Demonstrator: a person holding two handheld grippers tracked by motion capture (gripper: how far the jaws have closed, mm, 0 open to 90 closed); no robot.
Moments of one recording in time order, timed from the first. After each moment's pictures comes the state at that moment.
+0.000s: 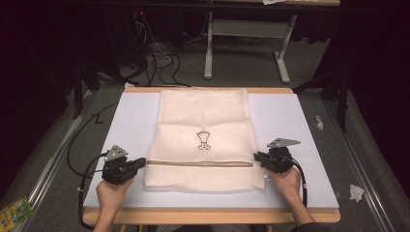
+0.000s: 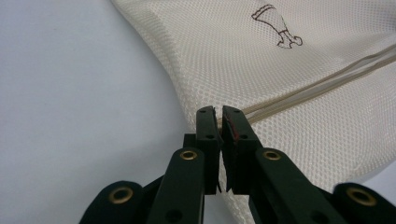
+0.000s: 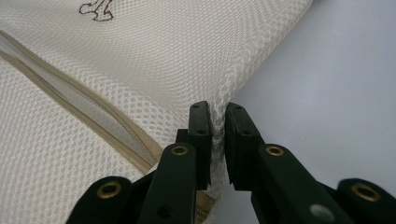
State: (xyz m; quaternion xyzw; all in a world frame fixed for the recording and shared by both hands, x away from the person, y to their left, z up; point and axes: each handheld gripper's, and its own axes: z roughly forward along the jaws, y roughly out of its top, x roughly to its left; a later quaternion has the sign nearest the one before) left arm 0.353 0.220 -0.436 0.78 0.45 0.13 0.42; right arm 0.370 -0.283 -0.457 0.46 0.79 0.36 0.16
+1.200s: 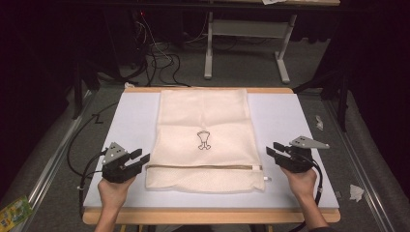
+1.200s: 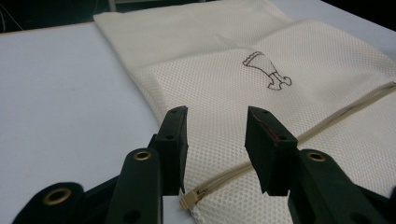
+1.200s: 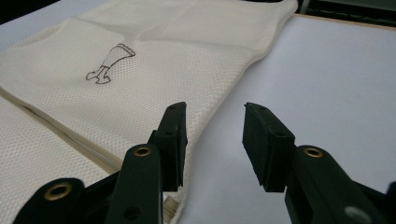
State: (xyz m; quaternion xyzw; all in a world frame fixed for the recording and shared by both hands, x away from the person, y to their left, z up) left arm 0.346 0.216 -0.417 0.75 0.42 0.20 0.47; right arm 0.345 -0.321 -0.422 0.47 0.73 0.43 0.22
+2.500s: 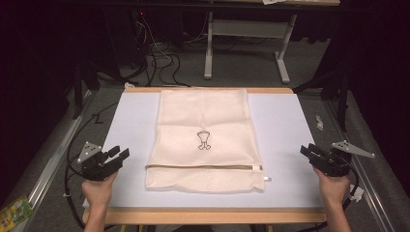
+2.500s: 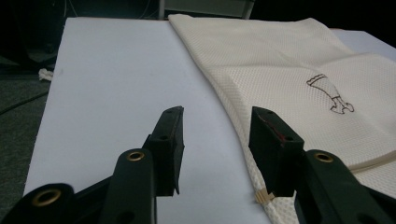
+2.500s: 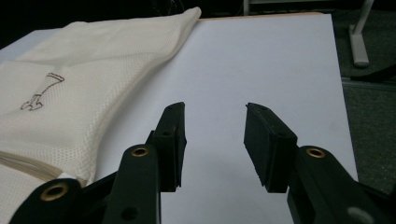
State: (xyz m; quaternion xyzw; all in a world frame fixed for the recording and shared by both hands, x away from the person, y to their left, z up) left arm 0.356 0.270 -0.434 0.69 0.51 0.21 0.48; right arm 0.324 -0.414 -0.428 0.56 0.65 0.45 0.25
